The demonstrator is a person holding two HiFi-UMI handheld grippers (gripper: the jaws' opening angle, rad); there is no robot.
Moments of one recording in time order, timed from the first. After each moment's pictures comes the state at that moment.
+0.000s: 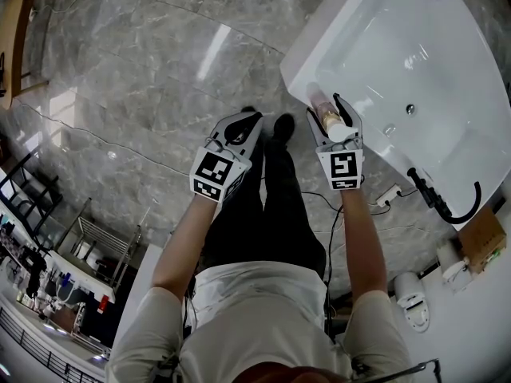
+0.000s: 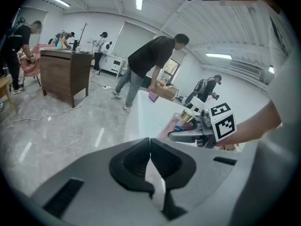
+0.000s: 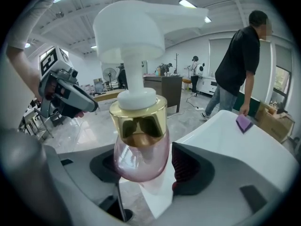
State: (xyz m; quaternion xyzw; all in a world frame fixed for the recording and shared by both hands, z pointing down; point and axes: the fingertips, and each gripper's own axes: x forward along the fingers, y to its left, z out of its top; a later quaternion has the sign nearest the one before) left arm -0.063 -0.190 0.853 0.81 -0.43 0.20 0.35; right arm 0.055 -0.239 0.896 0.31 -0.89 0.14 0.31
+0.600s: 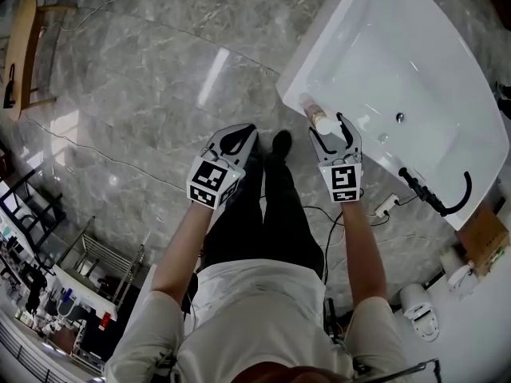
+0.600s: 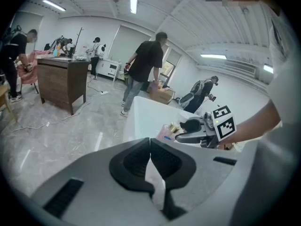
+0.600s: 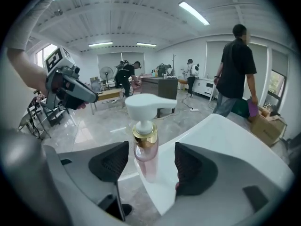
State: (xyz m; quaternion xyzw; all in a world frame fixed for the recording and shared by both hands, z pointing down) left arm -0.067 -0.178 0.789 0.82 -0.42 0.20 0.33; right arm 0.086 -0.216 0.839 0.33 -0.88 0.13 0.32
